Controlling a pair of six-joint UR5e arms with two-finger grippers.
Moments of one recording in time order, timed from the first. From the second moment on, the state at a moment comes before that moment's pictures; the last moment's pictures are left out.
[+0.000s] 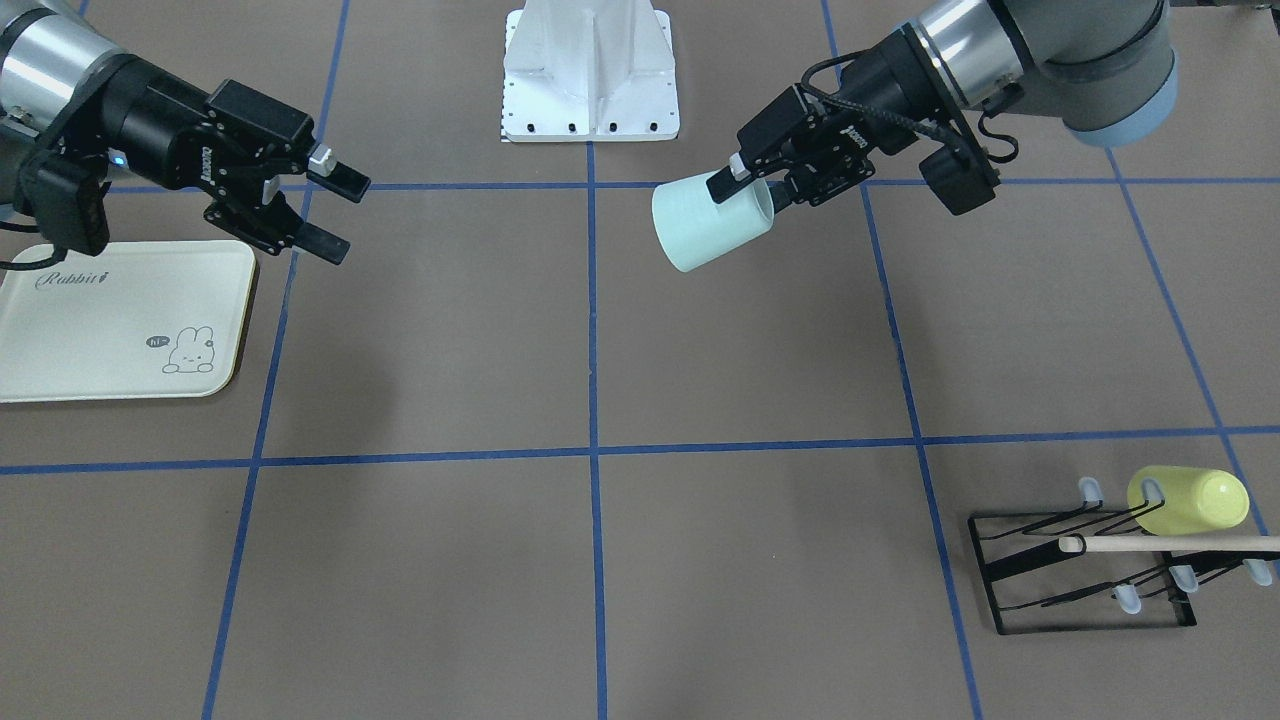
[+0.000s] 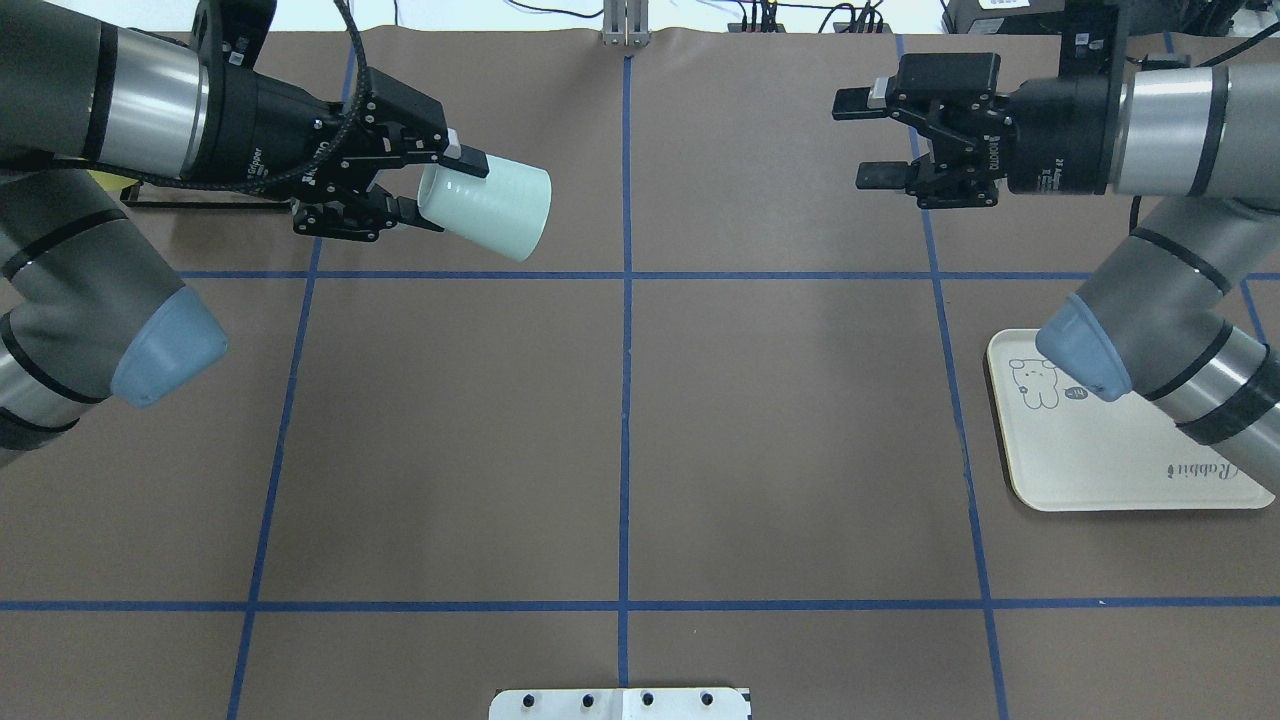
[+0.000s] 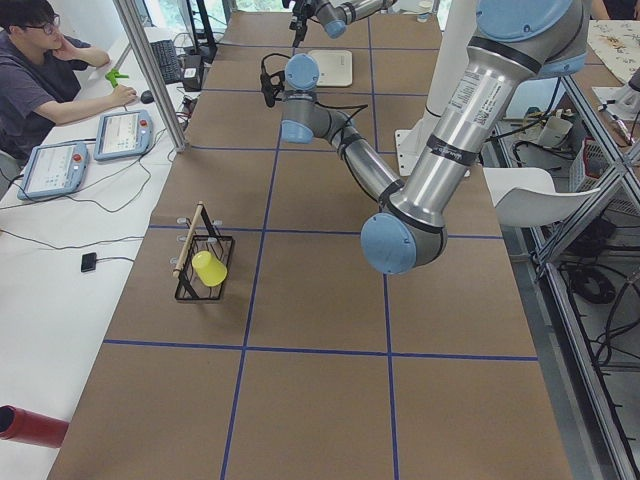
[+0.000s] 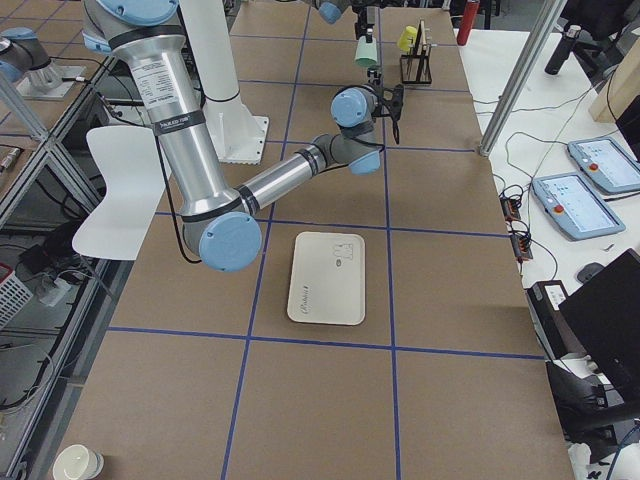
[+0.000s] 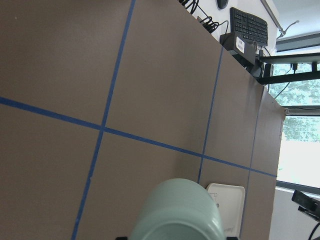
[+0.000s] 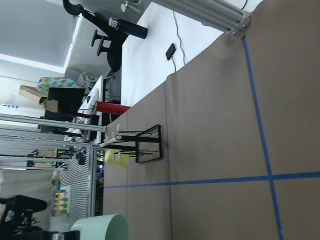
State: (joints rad) left arm -0.90 -2.06 -1.82 -2.55 -2.30 -1.93; right arm 0.90 -1.22 1.73 -0.09 2.09 1.93
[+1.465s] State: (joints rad) left arm -0.79 -2.14 -1.81 -2.88 -2.29 -2.43; right arm 0.57 -1.17 1.81 0.14 1.66 2.17
